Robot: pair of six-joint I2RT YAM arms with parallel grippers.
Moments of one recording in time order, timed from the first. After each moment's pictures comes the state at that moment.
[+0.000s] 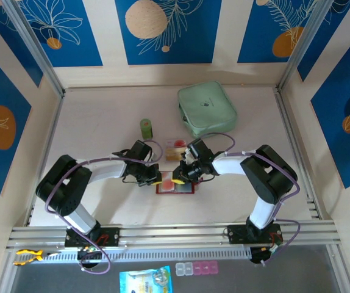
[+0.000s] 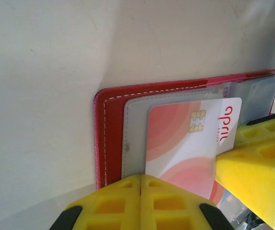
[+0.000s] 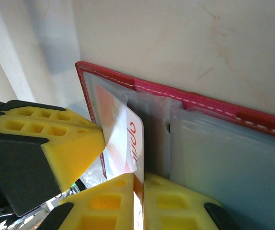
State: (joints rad) left arm -0.61 1.62 0.76 -0.29 0.48 -0.79; right arm 0.66 1.73 0.77 -0.05 -0.68 0.94
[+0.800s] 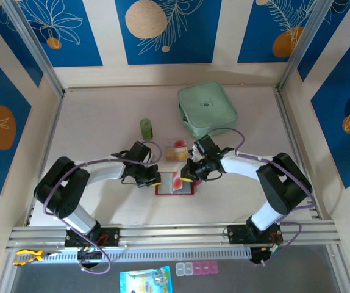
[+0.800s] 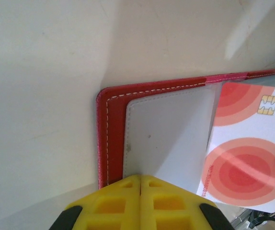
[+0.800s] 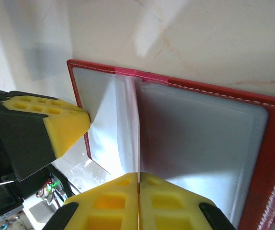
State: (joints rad) left arm -0.61 1.59 0.73 -0.29 0.48 -0.79; right arm 0.61 1.59 0.79 -0.32 -0.58 0.81
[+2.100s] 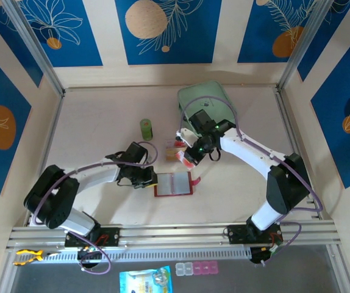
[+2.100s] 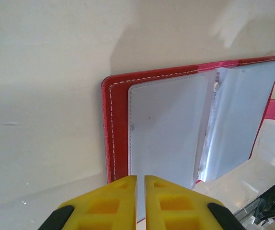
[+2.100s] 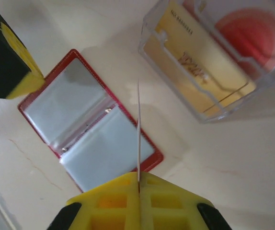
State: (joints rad) left arm -0.61 1.48 0.71 -0.39 0.42 -0.78; right arm 0.61 1.60 1.27 -0.88 -0.26 -0.28
